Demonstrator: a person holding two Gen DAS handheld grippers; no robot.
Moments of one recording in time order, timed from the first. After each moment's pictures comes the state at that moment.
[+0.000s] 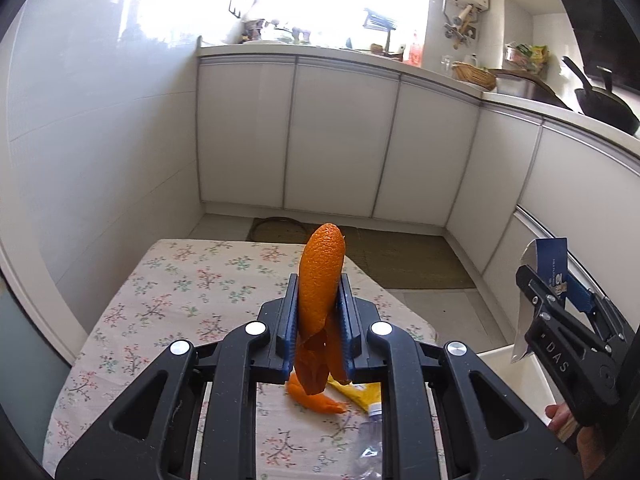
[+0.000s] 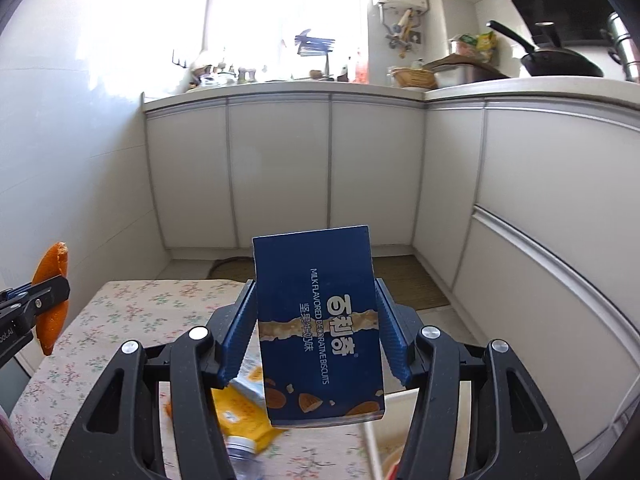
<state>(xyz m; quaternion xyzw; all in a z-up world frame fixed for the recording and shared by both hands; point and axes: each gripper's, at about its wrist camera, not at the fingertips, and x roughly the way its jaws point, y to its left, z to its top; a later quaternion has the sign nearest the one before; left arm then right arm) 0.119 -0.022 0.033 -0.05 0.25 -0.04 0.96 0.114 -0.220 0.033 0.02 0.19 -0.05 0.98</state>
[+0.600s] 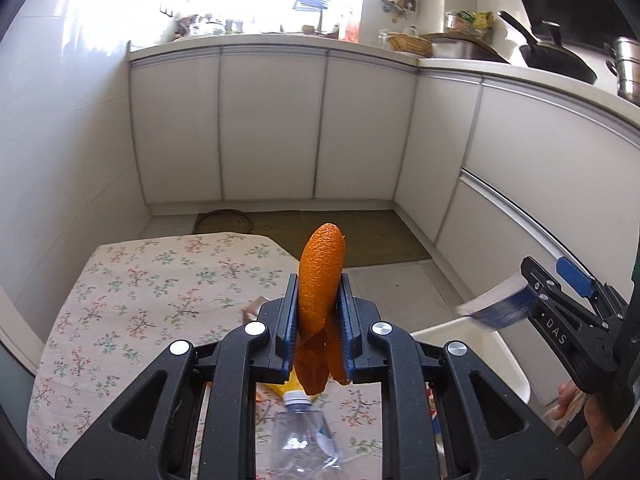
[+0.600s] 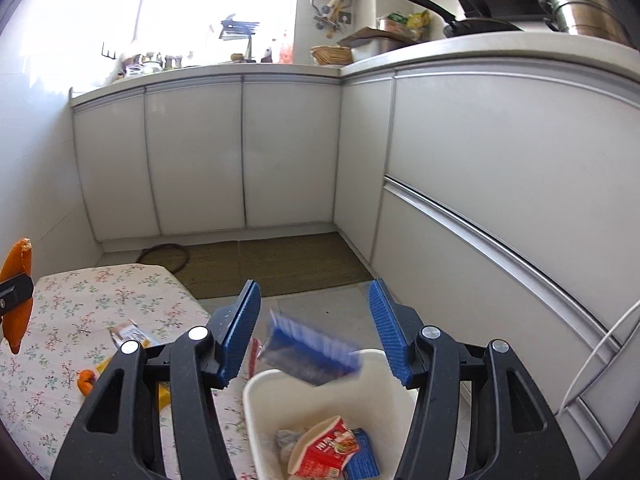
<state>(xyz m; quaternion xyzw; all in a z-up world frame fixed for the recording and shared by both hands) 0.110 -0.117 0.016 -0.01 0.27 -0.13 0.95 0.092 -0.328 0.016 0.03 0.23 -0.16 0.96</state>
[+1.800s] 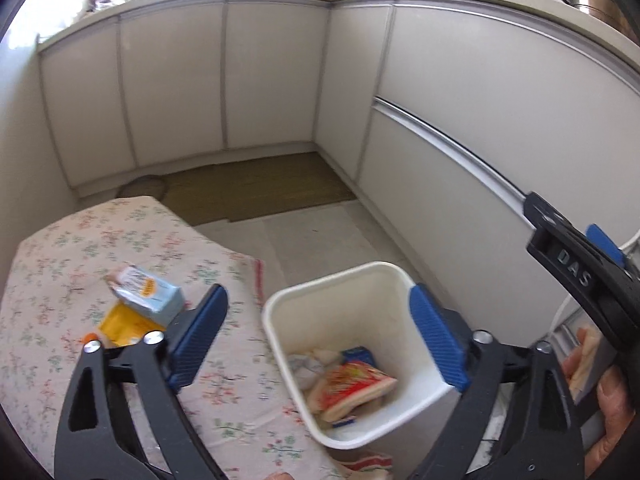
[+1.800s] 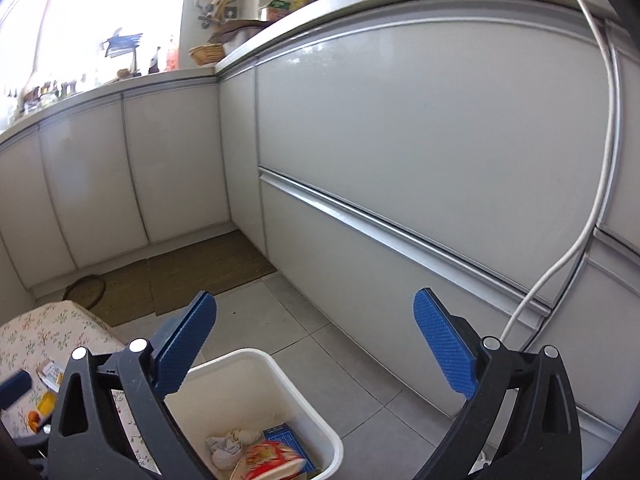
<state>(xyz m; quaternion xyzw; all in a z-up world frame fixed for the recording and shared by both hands) 0.106 -0.257 -0.024 0.03 0.35 -0.21 0.91 0.049 -0.434 0.014 0.08 0.23 -0.32 0.92</state>
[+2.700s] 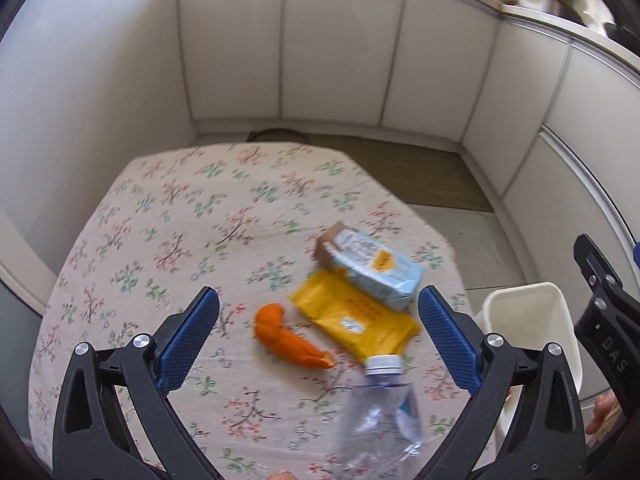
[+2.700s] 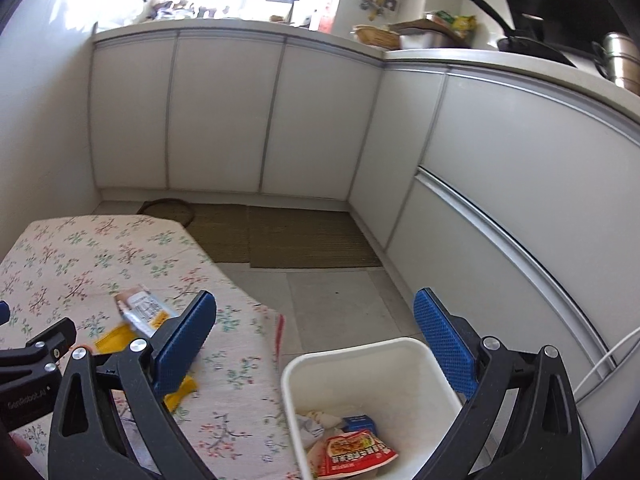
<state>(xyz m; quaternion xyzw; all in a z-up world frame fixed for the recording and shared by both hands) 0.168 -0.056 -0.062 -0.03 0.41 -0.02 0.91 0.141 -0.238 -0.012 -0.05 0.28 -0.15 0.95</state>
